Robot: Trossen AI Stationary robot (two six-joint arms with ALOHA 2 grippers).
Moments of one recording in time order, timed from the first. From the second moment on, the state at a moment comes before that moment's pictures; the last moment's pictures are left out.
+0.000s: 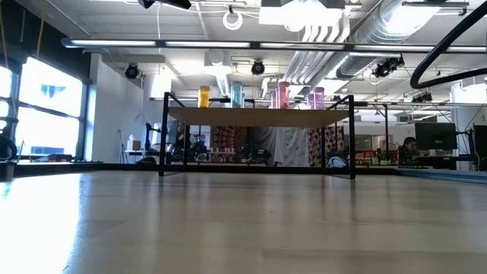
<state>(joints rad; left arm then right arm) -0.03 1.17 1.22 -0.71 -0.35 -0.23 0.82 1.64 0.86 -0.55 -0.16 2.36</state>
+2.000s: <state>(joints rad) -0.03 1.17 1.22 -0.71 -0.35 -0.13 0.46 1.63 1.00 -0.61 1.48 1.33</state>
